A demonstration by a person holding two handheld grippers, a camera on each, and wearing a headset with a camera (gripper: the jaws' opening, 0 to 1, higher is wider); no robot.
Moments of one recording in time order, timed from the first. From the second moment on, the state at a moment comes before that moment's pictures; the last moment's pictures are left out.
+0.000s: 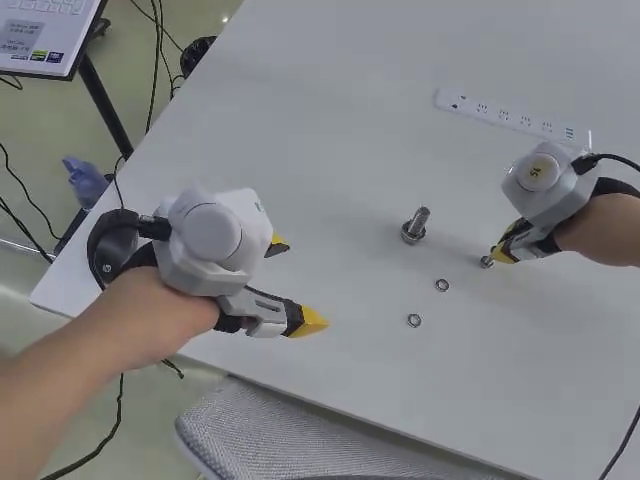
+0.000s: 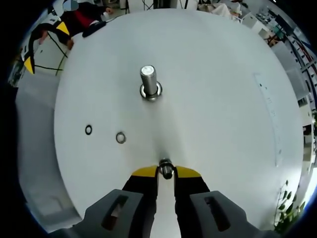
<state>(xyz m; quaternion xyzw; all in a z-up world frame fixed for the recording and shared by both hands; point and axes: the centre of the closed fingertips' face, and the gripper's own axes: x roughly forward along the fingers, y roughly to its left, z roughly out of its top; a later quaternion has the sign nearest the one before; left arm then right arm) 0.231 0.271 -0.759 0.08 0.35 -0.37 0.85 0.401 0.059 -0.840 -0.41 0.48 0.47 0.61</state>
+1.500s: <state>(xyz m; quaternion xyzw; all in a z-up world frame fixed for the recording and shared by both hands) 0.229 0.268 -0.757 0.07 0.36 -0.37 0.85 0.402 0.065 -0.861 -0.41 0.48 0.48 0.61</state>
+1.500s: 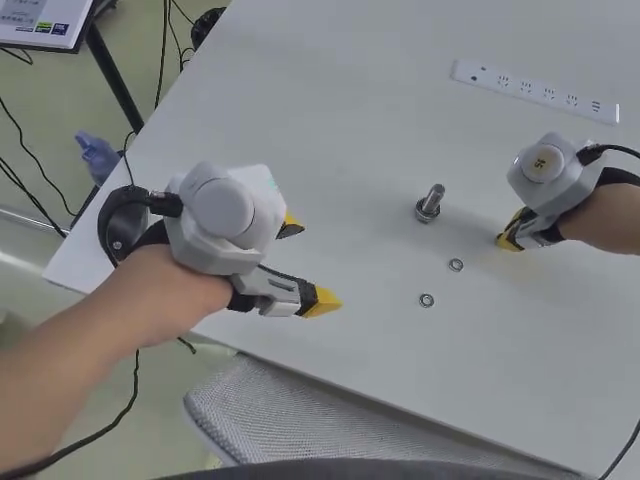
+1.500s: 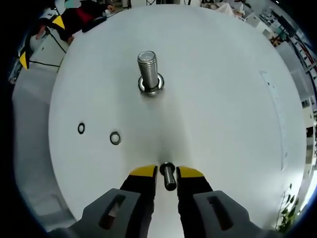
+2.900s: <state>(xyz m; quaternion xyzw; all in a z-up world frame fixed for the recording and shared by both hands) 0.219 0.257 -0.749 0.08 0.35 -0.39 0.85 0.374 0.077 -0.794 -0.38 0.44 0.51 0.63</state>
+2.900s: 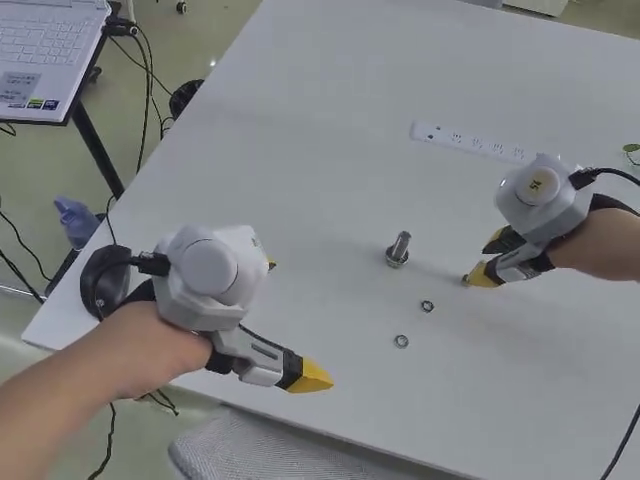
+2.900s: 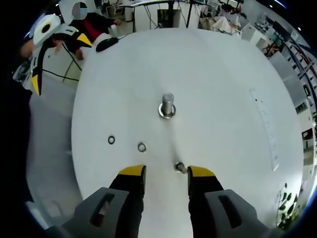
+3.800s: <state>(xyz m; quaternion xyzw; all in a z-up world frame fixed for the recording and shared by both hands) 0.219 0.260 -0.750 0.09 0.34 -0.38 0.86 0.329 0.102 -0.827 -0.38 0.44 0.54 0.61</state>
